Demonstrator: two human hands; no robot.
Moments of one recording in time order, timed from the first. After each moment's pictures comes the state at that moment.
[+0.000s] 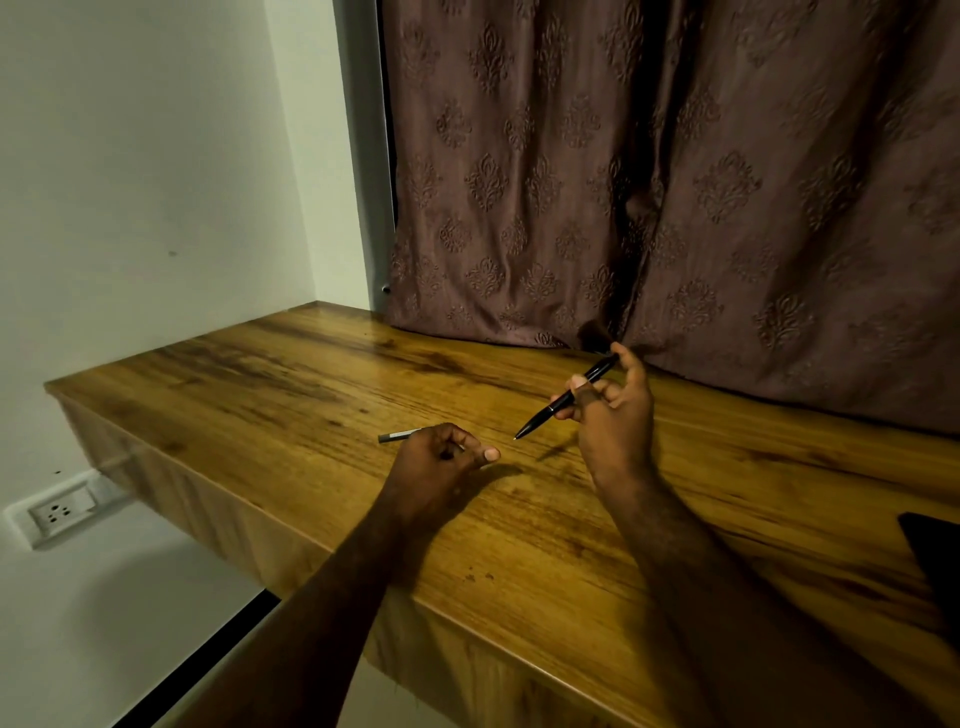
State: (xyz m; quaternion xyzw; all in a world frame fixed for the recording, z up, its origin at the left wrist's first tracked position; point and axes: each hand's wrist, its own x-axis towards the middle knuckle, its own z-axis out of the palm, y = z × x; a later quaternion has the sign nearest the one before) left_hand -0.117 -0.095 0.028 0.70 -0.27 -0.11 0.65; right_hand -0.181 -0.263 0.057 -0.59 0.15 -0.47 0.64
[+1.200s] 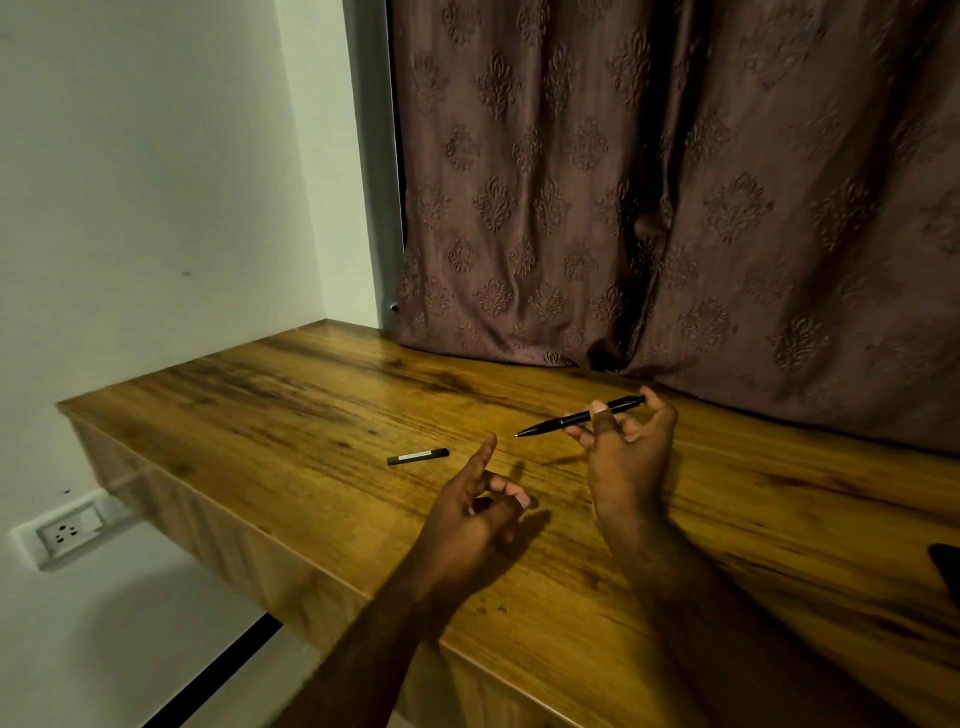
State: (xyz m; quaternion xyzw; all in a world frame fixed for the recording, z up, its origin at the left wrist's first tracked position) left_hand -0.160 -0.098 0.031 0.64 -0.28 -0.18 0.69; right_hand -0.176 -0.257 0.053 -0.51 0.19 -0.51 0.66
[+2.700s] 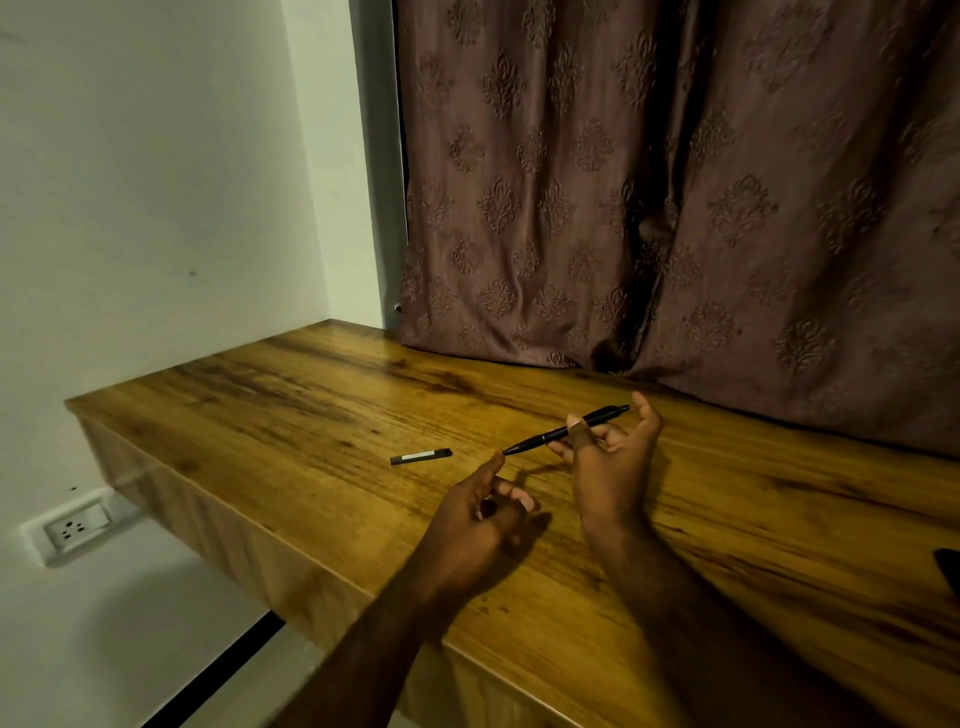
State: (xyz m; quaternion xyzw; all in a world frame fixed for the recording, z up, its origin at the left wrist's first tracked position) left_hand -0.161 -0.097 0.028 0.66 -0.26 -0.19 0.68; right_hand -0.176 -0.239 0.045 -0.54 0.17 -0.49 0.66
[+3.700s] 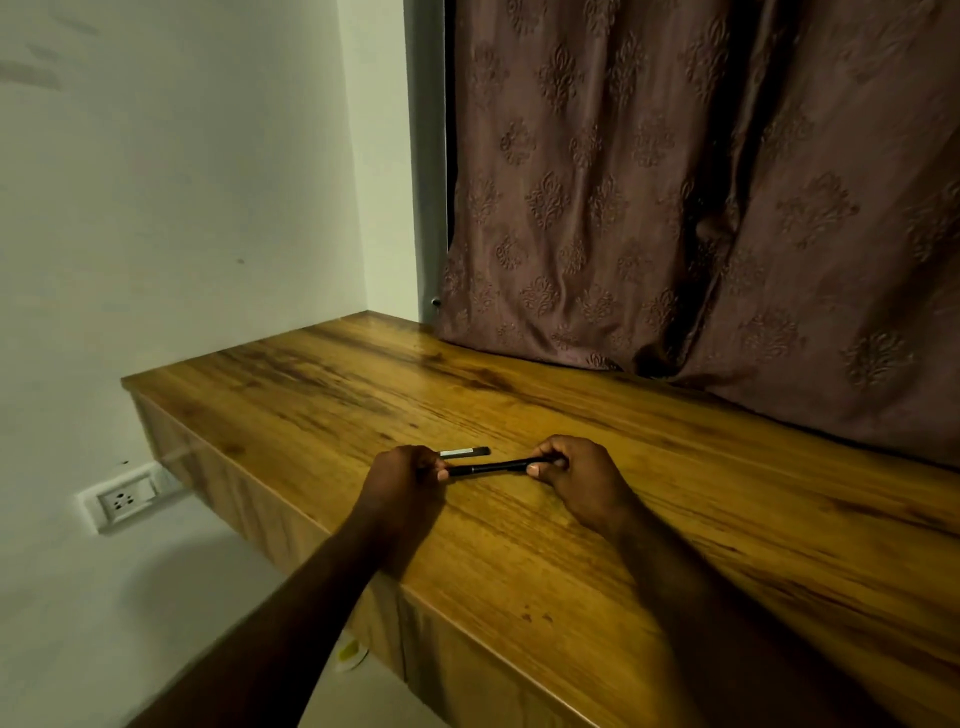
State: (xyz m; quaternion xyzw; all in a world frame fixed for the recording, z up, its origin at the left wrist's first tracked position) left_hand -0.054 -0.030 0.006 0.84 -0.27 0.12 0.46; right_hand -0.128 -0.247 0.014 -0.89 0.10 -0.19 0.41
